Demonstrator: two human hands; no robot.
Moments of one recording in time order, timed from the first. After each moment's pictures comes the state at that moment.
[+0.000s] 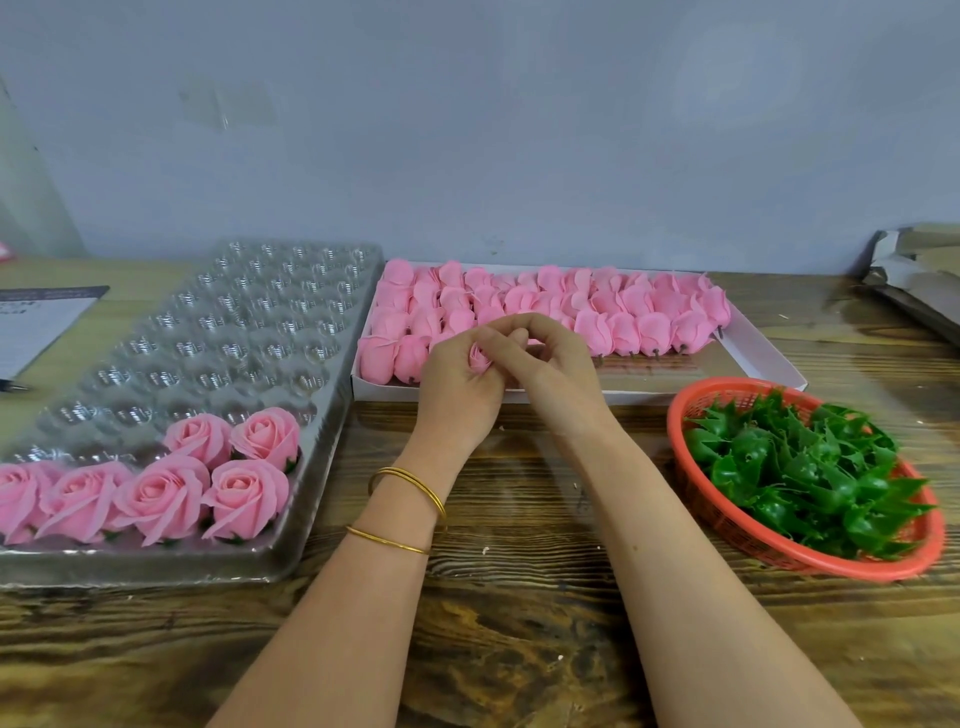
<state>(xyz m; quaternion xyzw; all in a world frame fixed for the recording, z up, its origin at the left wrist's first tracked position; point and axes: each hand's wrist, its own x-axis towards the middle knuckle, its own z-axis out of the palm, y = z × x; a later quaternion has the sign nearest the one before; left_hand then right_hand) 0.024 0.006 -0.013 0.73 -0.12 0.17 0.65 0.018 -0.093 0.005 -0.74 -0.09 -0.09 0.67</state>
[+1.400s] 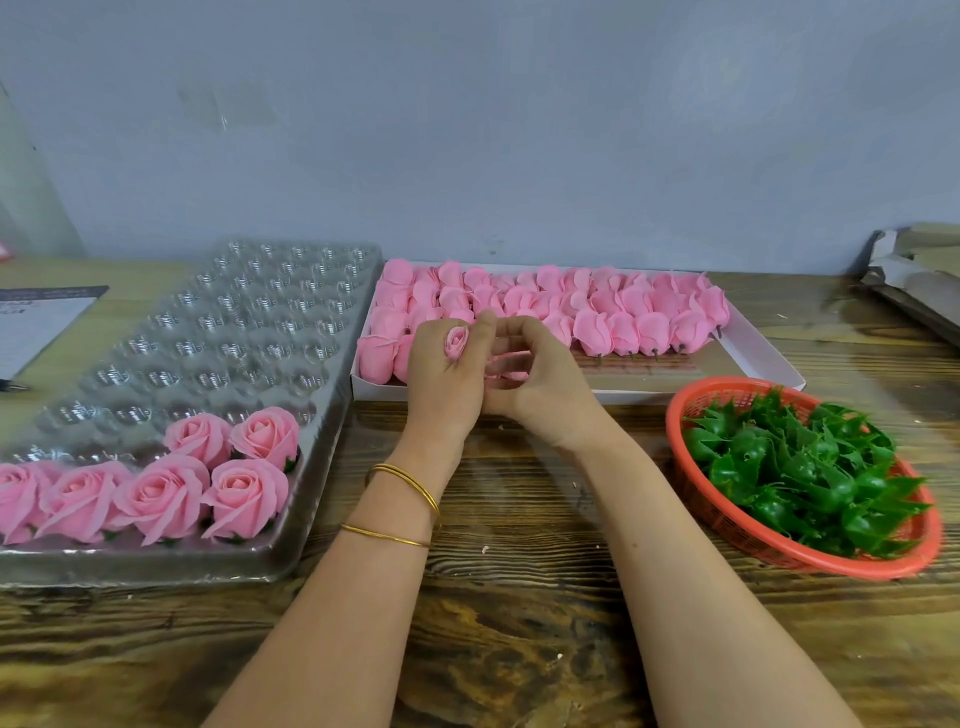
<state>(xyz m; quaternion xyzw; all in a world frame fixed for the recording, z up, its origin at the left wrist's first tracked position) 0.023 0.008 -0.008 0.67 -0.05 0.20 0.71 0.016 -0.095 0.004 -0.77 -0.11 -0.01 0.63</state>
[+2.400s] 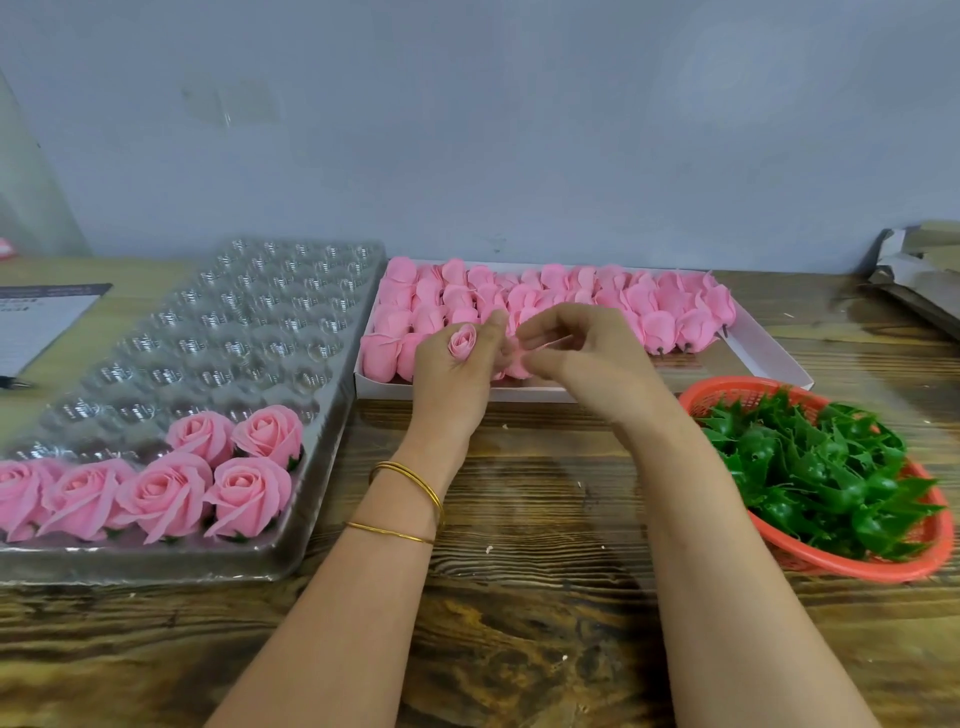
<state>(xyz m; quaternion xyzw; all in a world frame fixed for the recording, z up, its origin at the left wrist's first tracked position) 0.033 0.008 -0.018 0.68 -0.05 0.18 0.71 0.008 -0.119 0.038 -0.84 -0.06 -0.06 0.54</state>
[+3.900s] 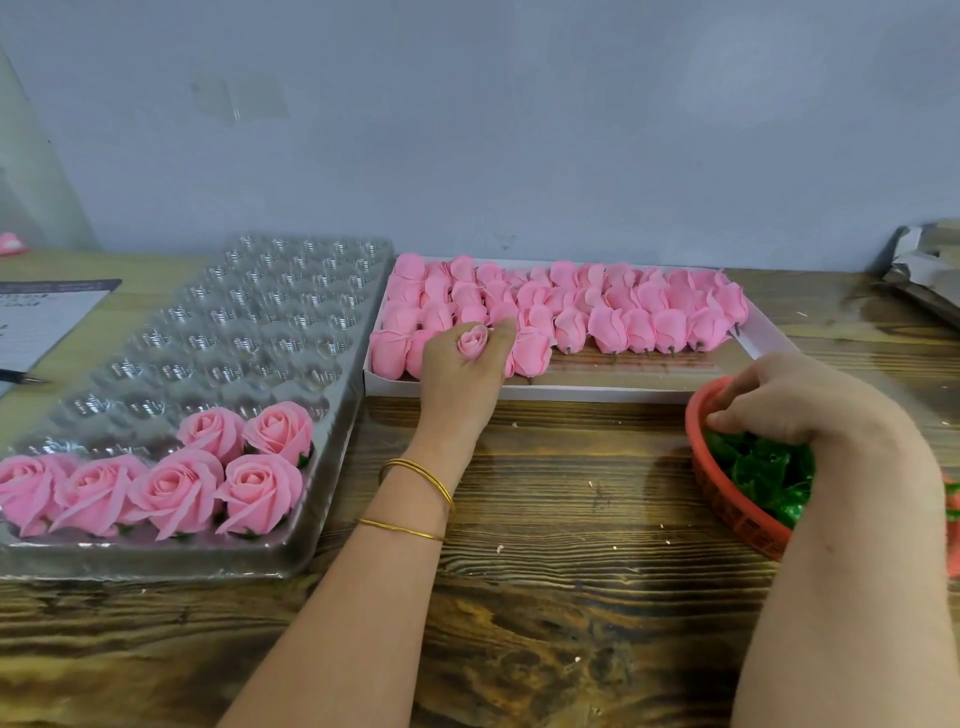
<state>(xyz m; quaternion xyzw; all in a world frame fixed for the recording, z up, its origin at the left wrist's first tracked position) 0.030 0.011 -0.014 0.70 0.00 0.16 0.70 -0.022 -0.220 0.059 -0.94 0.21 0.06 0.25</state>
